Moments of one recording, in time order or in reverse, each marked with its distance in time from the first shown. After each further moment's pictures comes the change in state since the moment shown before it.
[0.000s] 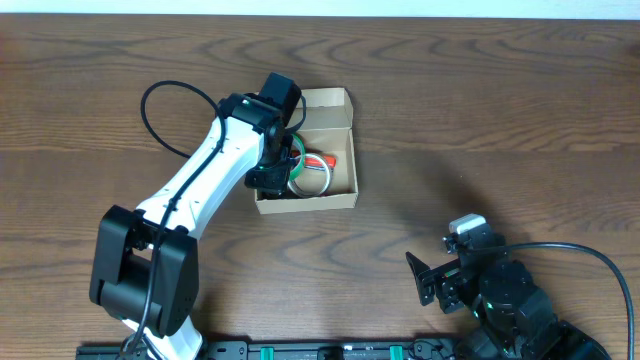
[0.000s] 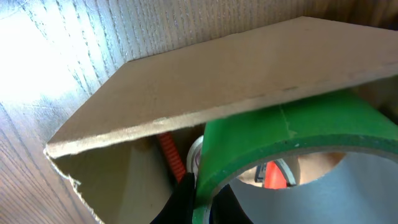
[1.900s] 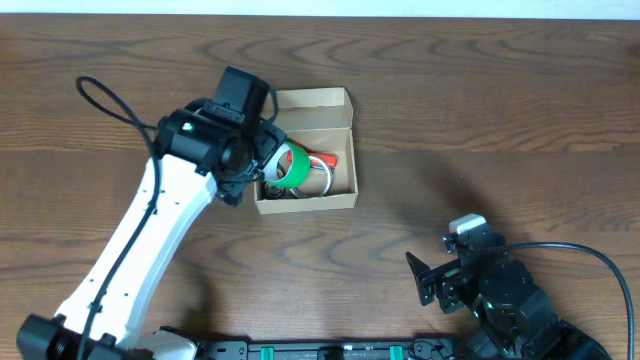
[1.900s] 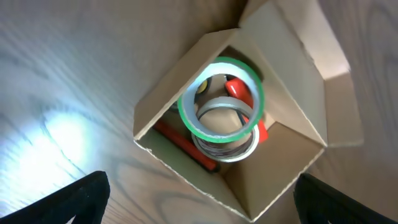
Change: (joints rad) left arm 0.032 -0.340 0.001 -0.077 -0.089 0.558; right arm 0.000 0.000 0.000 0.000 0.000 0.000
